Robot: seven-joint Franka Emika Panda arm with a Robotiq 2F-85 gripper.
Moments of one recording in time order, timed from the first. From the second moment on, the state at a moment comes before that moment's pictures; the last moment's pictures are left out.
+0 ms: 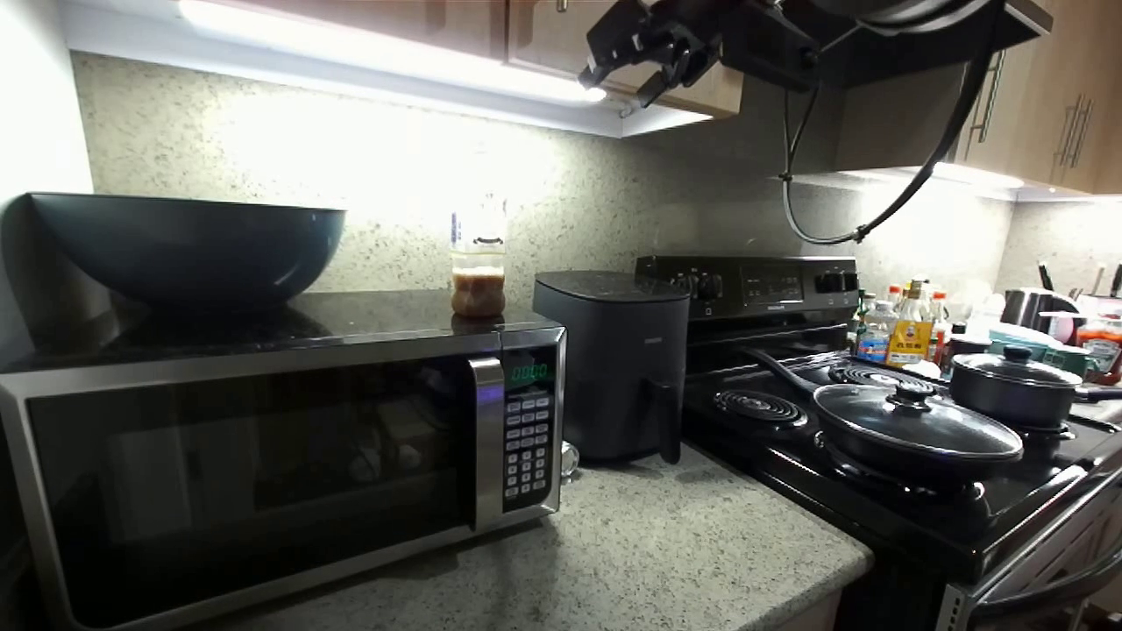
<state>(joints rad) 0.06 -0.31 0.18 -2.16 -0.14 2.95 0.17</state>
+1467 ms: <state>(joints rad) -0.05 -0.38 0.30 -2.11 -0.21 3.10 0.27</state>
